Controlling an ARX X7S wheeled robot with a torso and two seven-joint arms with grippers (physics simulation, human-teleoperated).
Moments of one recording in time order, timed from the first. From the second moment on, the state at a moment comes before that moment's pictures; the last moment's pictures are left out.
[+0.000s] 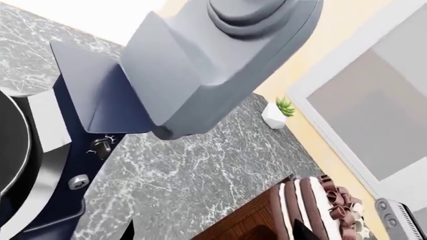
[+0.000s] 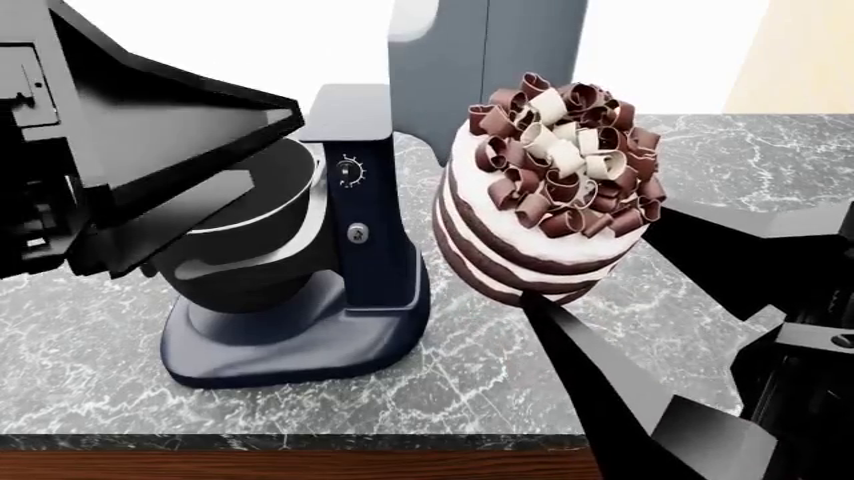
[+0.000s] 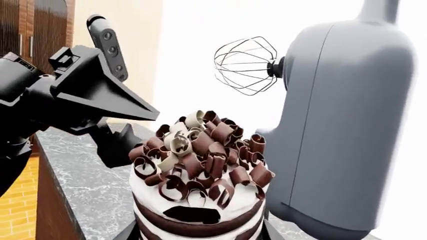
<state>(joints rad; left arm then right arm) -1.24 -0.94 0.28 0.35 -2.92 -0.72 -1.04 0.62 0.94 0.39 -0.95 1.94 0.88 0.31</state>
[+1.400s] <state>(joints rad) -1.28 -0.79 0.32 0.34 -2.93 -0.79 -0.89 0.63 0.87 0.34 -0.92 1.85 0.92 0.26</state>
